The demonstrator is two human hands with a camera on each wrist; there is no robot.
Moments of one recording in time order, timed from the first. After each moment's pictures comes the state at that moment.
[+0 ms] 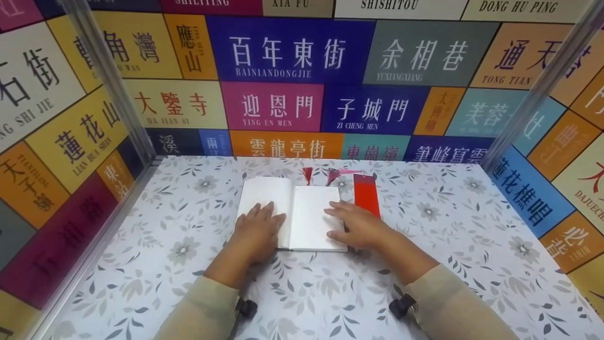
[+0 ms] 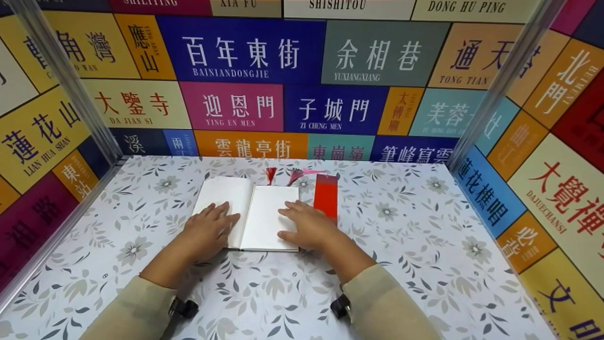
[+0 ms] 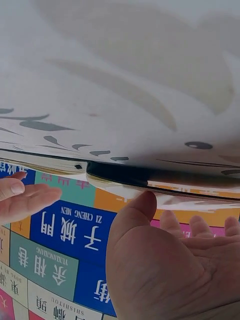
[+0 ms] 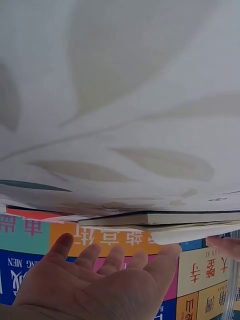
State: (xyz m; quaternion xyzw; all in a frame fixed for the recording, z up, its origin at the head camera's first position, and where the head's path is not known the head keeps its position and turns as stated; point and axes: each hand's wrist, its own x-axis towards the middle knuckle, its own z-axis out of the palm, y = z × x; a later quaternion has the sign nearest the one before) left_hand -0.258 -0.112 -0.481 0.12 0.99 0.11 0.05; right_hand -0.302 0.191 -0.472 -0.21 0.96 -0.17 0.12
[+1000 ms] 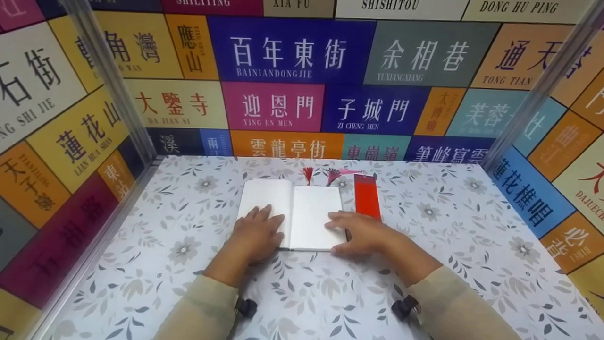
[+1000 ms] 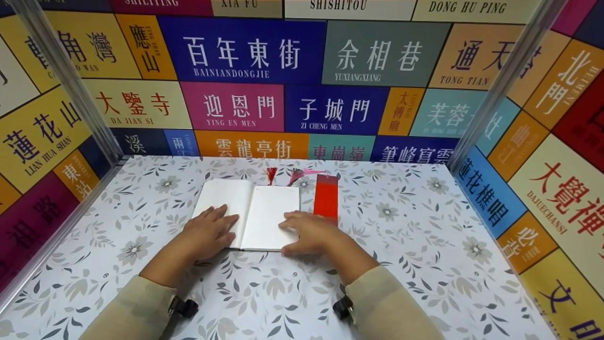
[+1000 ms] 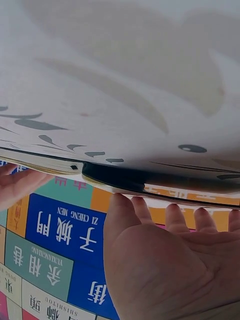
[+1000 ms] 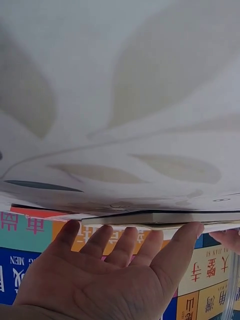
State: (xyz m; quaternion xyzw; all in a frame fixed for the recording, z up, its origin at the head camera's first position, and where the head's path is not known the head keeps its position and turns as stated) left_hand -0.260 -0.118 -0.484 0.10 0.98 0.14 0.08; right_hand -0.293 0.196 -0.470 -0.21 0.95 -0.17 0.18
